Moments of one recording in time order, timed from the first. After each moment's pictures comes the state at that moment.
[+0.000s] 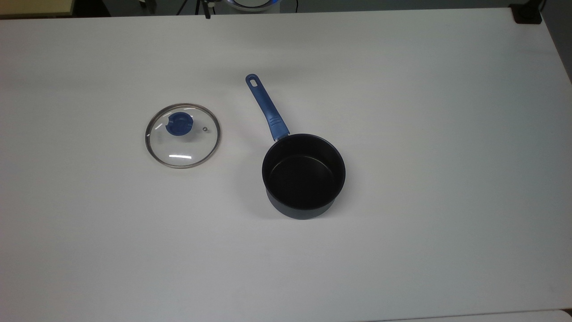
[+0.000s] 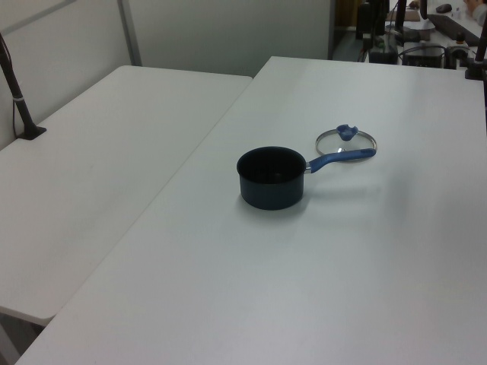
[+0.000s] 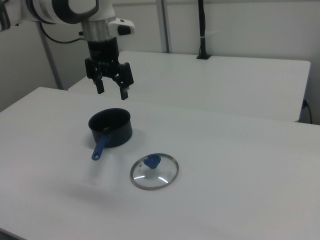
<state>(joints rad) 0.05 0.06 -0.17 -1.49 -0.01 1.50 -0.05</state>
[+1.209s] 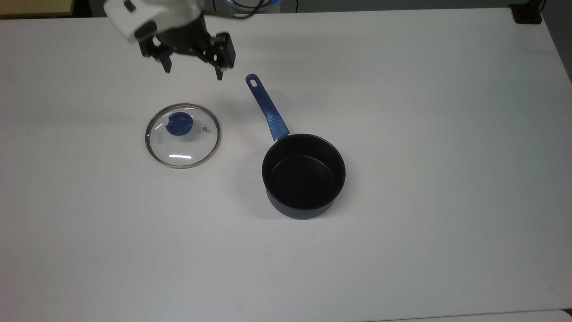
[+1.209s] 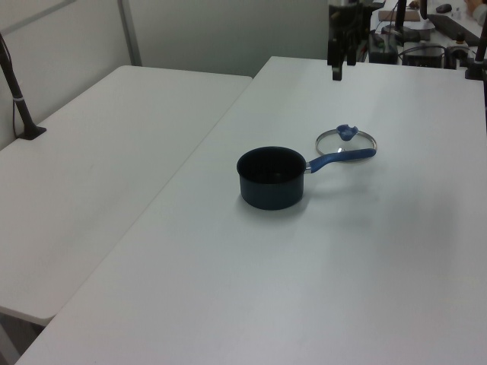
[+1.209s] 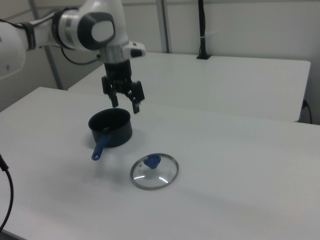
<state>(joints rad) 0.07 0.23 -0.16 -1.50 0.00 1.67 0.02</state>
